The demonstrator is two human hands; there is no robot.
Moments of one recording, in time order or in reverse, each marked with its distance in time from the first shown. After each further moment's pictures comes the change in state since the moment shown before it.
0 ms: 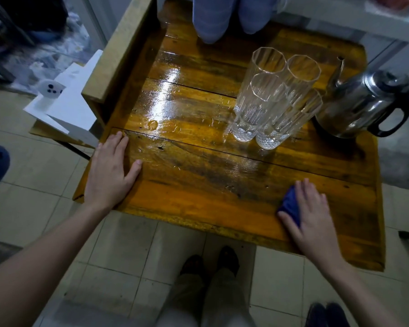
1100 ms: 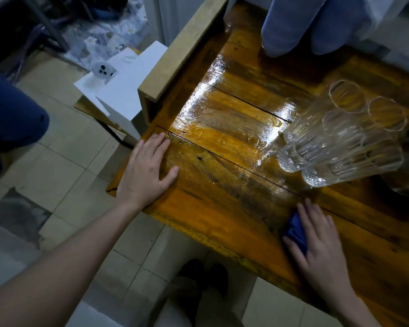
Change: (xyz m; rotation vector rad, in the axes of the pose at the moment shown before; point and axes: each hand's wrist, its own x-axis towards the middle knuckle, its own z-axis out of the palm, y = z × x) left_hand -0.001 -0.002 -0.002 -0.037 0.000 -0.034; right_hand 0.051 -0.047 -0.005 -0.047 -0.082 -0.275
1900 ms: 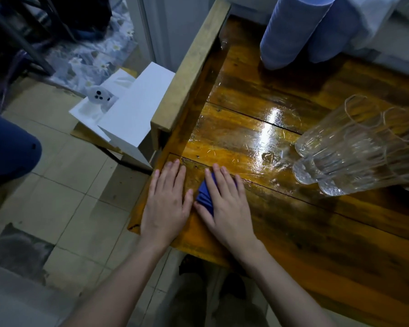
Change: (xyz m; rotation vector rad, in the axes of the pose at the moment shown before) left_hand 0.002 0.001 -0.002 0.033 -0.040 0.011; right_hand 0.134 -0.213 0.021 0.020 0.080 -0.093
